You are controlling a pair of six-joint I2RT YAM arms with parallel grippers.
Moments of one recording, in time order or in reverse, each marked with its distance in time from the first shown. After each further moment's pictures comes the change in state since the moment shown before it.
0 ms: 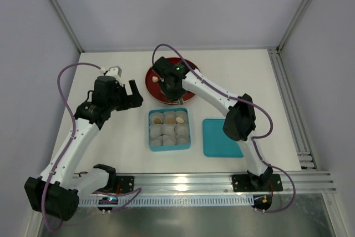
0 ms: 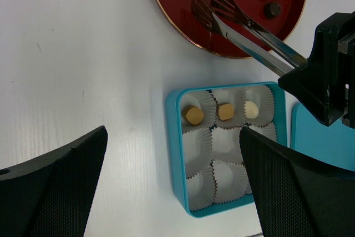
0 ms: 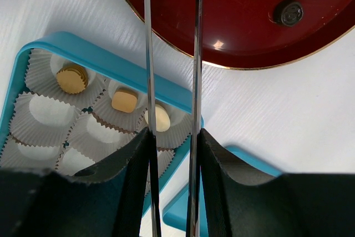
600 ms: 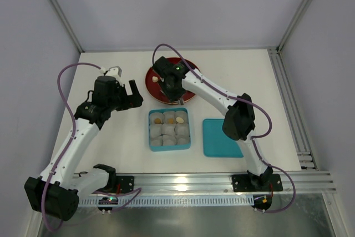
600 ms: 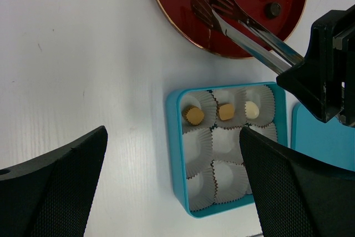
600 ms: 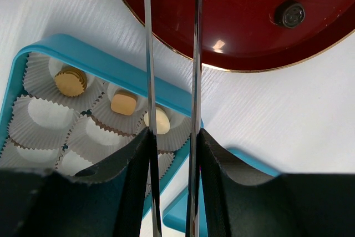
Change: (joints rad) left arm -0.002 0.000 0.000 0.000 -0.003 0.000; right arm -0.006 0.013 0.006 0.002 -0.008 -0.001
